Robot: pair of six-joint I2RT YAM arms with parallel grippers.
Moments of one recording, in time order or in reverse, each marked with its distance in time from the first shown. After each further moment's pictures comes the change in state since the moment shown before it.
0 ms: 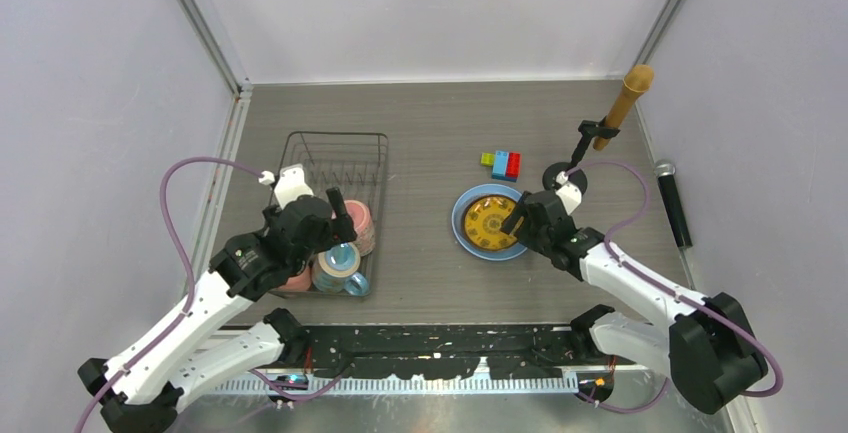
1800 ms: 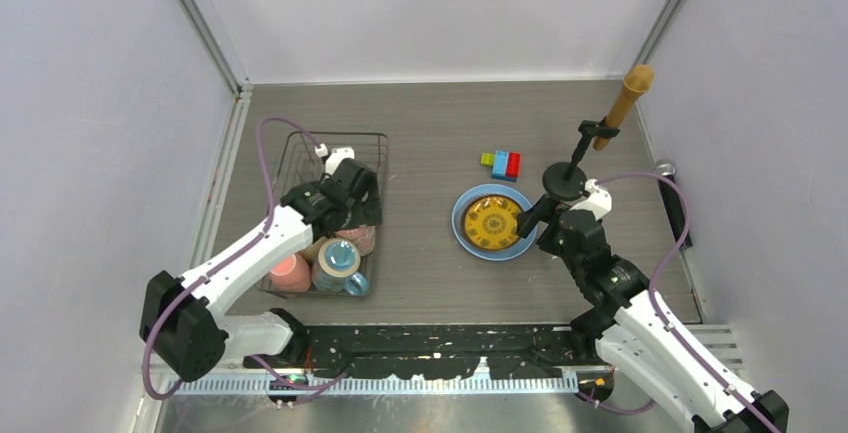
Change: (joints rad) left arm 0.131 0.467 0.068 0.157 0.137 0.162; right arm 0.000 -0.473 -0.035 -0.144 0.054 -0.170
